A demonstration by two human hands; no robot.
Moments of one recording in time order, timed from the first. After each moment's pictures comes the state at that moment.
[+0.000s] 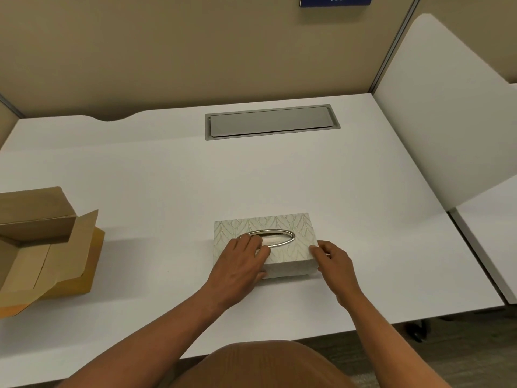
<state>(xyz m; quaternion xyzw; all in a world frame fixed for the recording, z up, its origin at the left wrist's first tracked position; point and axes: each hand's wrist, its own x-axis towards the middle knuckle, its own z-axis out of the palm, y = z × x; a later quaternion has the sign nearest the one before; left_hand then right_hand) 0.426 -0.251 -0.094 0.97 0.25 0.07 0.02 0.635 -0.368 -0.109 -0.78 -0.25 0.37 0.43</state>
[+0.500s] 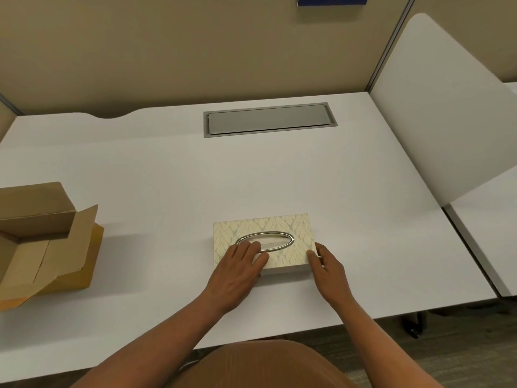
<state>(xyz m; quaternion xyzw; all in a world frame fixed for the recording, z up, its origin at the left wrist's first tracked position) 0.410 -0.267 -0.126 0.97 0.21 0.11 -0.01 0.620 -0.389 -0.131 -0.79 -0.34 0.32 0.40</state>
